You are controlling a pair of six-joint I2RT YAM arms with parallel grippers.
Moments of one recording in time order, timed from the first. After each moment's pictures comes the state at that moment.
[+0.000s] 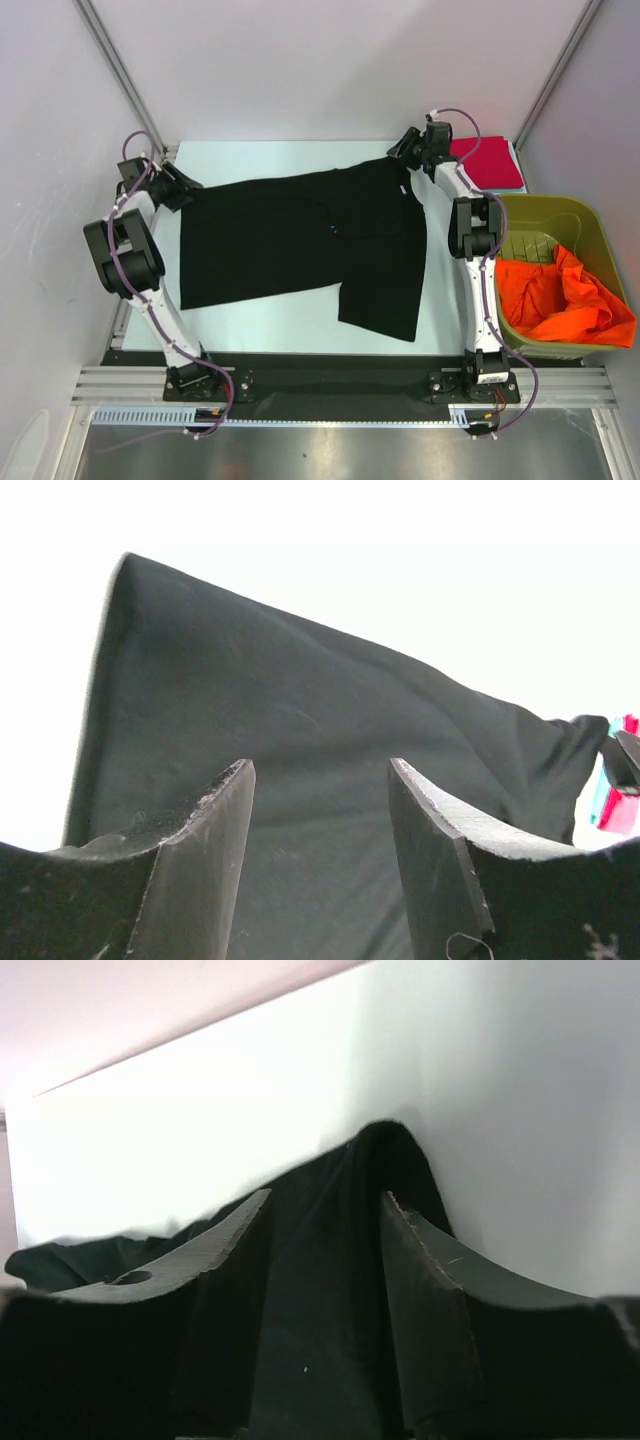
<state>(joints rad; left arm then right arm) 0.37 2.02 1.43 -0.12 0.49 -0.53 0.08 2.67 2.29 -0.12 -0.33 0.61</state>
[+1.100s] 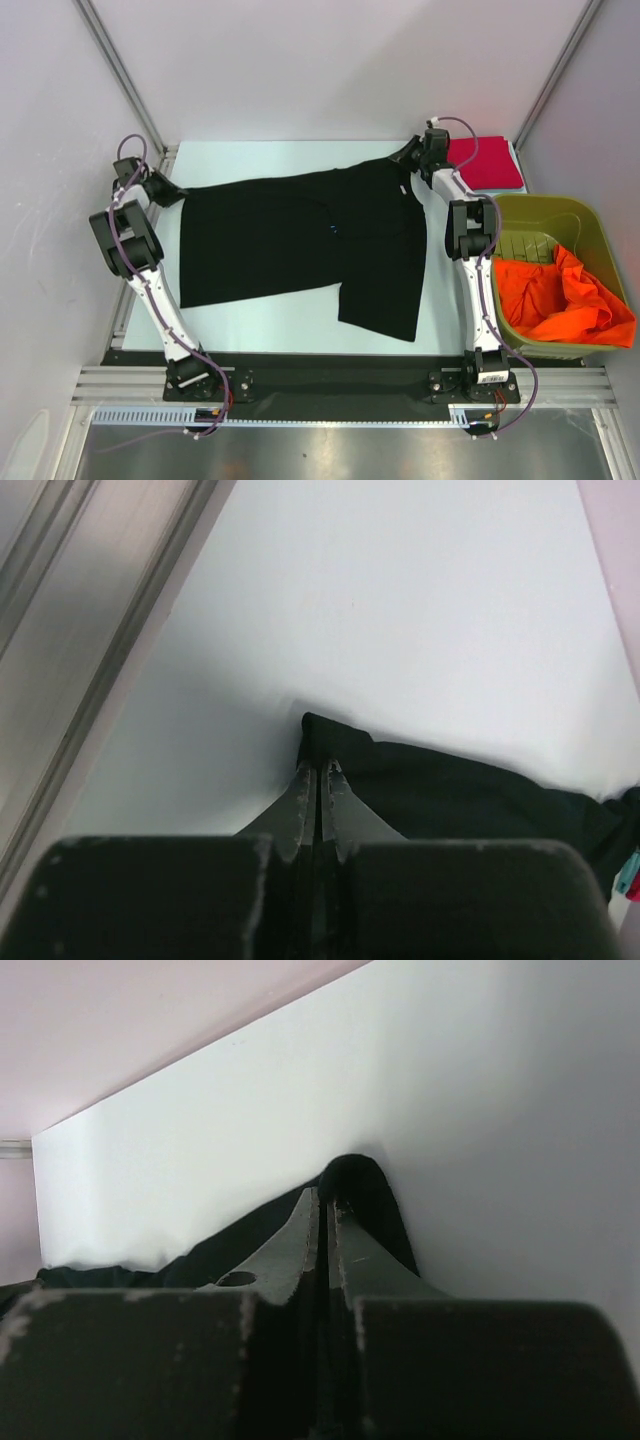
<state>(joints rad) 0.43 2.38 1.80 -0.23 0.47 -0.51 0.07 2.78 2.36 -0.01 -0.33 0.71</state>
